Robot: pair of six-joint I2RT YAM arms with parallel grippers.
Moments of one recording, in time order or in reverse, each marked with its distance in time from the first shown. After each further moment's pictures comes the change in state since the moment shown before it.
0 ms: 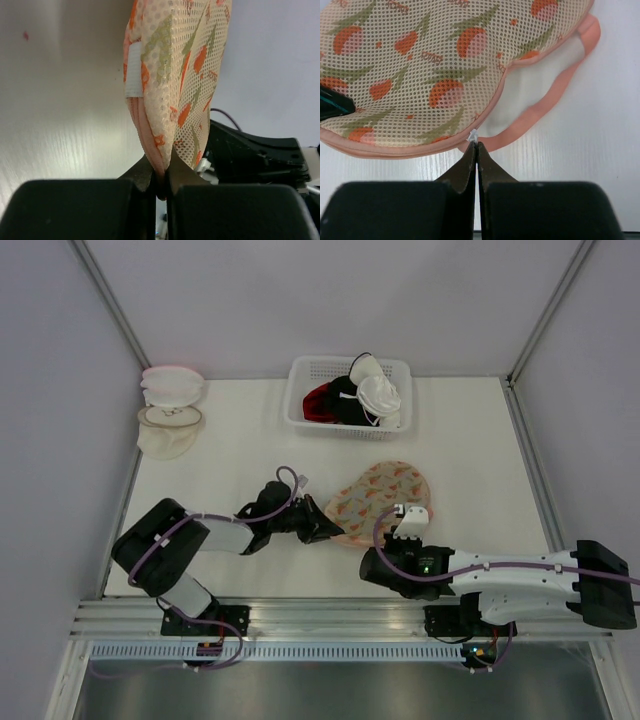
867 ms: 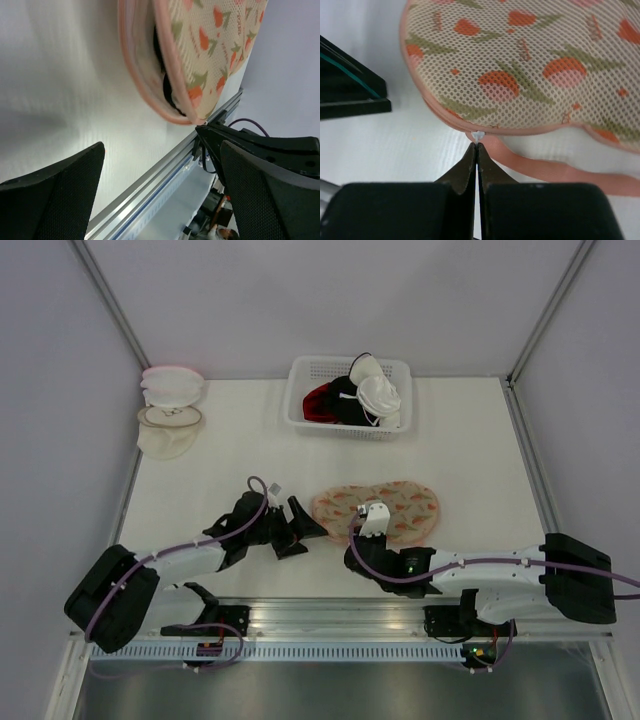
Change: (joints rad) left arm 0.087 -0.321 -0.051 -0.416 -0.074 0.207; right arm -0.043 0.116 -0.058 0.525 -0.183 -0.355
